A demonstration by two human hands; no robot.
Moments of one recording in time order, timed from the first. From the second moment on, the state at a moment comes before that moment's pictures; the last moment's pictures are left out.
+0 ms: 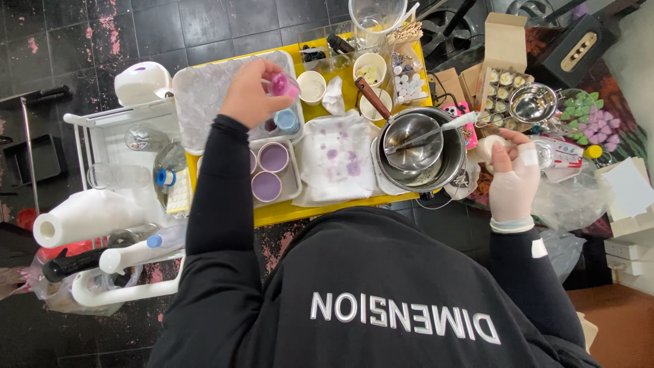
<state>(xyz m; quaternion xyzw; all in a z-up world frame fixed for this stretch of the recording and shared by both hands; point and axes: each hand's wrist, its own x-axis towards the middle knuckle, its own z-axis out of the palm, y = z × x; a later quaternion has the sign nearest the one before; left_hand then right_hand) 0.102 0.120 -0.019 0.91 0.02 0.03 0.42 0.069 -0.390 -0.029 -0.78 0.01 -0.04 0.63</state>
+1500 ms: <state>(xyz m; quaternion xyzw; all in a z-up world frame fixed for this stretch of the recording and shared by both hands) -0.042 -0.053 0.054 0.69 -0.04 0.09 0.72 0.031 -0.242 0.005 -0.62 -0.22 0.23 0.72</state>
